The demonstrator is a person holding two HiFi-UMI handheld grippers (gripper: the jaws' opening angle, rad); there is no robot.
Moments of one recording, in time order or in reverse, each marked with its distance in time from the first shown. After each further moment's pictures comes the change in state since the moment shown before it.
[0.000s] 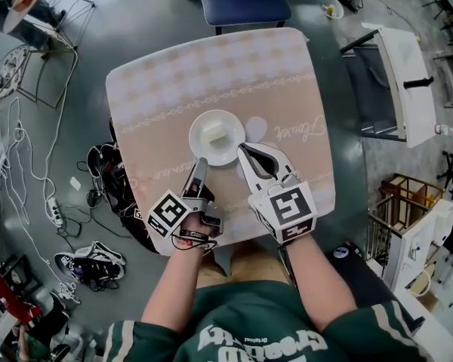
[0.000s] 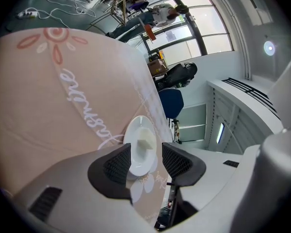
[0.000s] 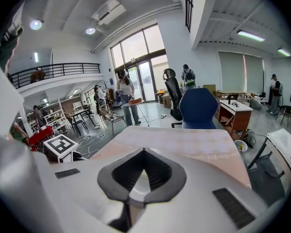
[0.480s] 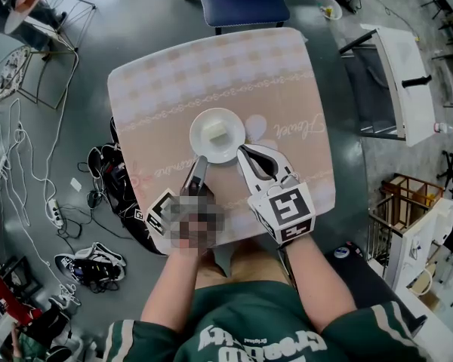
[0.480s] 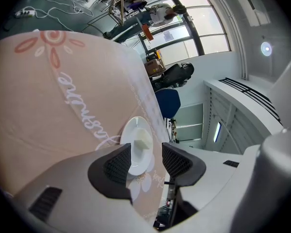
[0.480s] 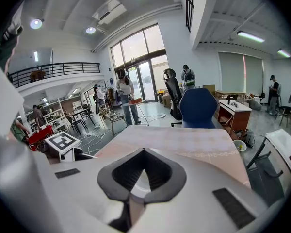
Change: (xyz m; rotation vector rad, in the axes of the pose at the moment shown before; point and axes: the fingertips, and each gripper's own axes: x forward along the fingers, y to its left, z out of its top) left arm -0.004 -0.005 0.002 0.013 0.004 -0.032; right arm -0.006 0.008 -0.005 -0.002 0.002 -0.007
